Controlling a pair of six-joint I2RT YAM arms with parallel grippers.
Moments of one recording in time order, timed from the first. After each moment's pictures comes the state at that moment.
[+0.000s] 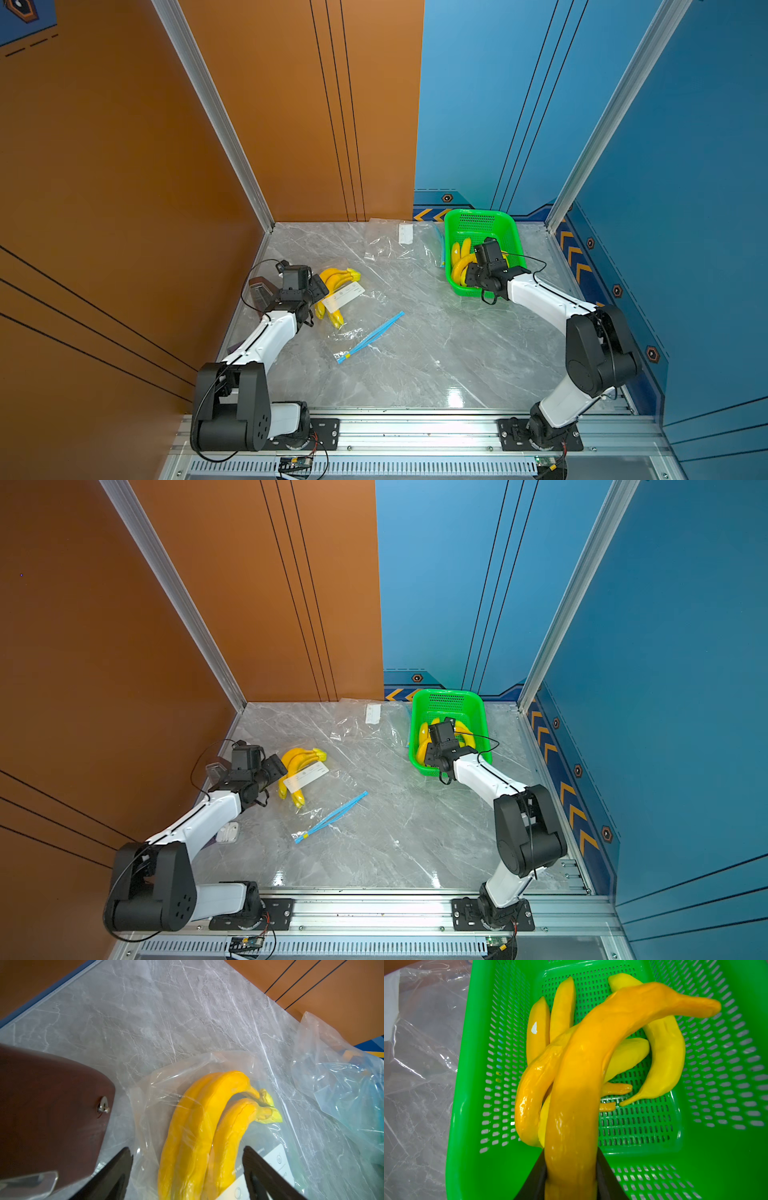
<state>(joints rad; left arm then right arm) 0.01 1.30 0.72 -0.16 -0.14 -0.57 0.32 1.70 1.15 -0.33 0.22 0.47</state>
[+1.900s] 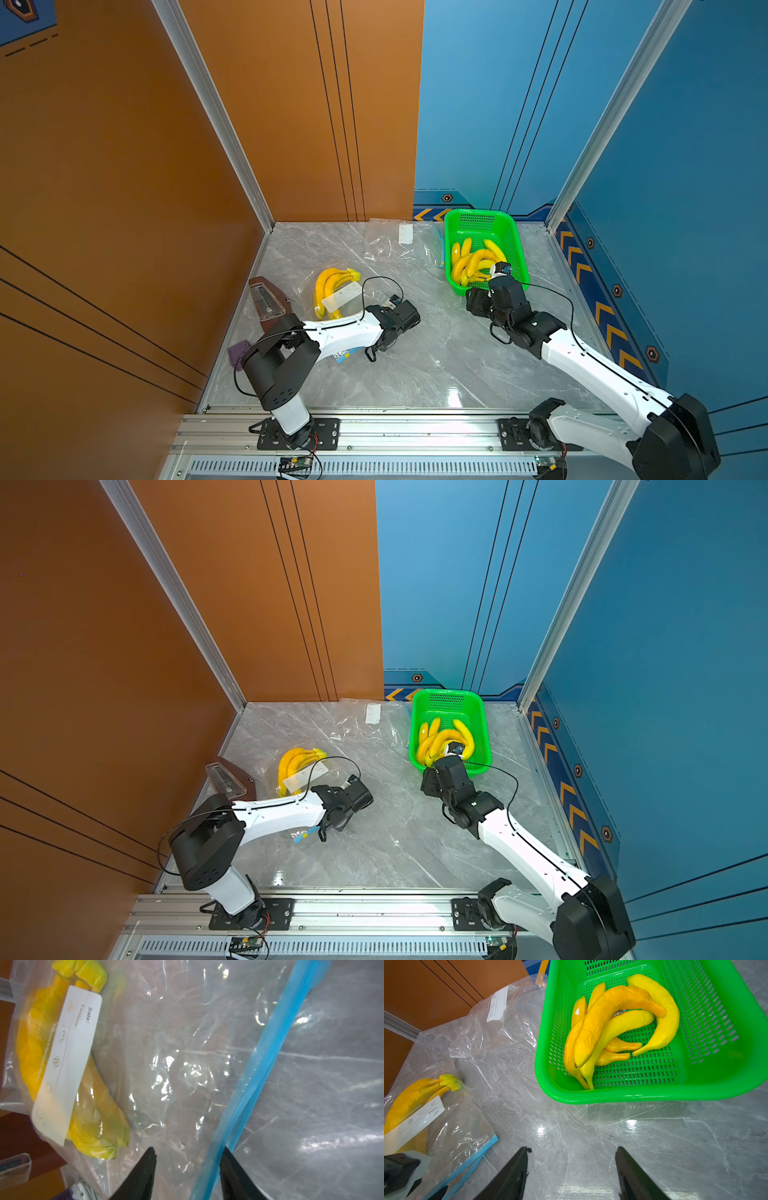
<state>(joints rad) -0.86 1.67 0.98 -0.73 -0.60 -0.32 0.50 1.10 0.74 -0.31 0.23 0.58</state>
